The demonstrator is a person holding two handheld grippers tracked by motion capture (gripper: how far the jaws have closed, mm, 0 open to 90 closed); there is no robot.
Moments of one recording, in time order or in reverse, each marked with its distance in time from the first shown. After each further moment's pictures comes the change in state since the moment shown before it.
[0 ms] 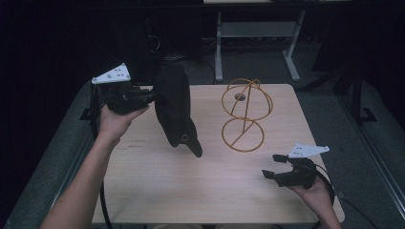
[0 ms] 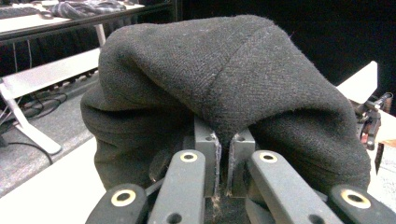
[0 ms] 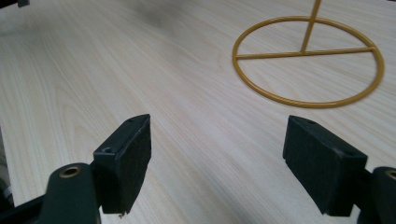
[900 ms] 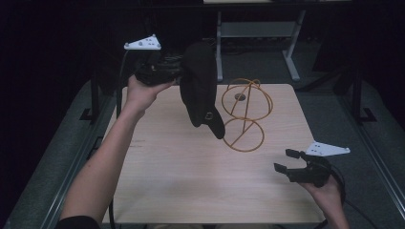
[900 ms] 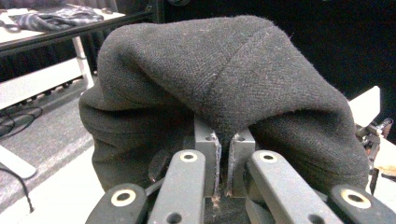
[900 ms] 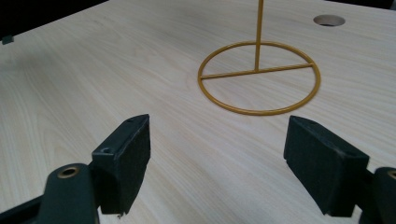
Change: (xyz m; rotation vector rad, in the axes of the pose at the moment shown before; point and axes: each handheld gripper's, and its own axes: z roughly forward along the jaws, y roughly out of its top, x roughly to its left) left arm 0.008 0.064 0.068 -0.001 -0.085 0.019; right arm -0.017 -0.008 -0.026 -0.110 -0.070 0.043
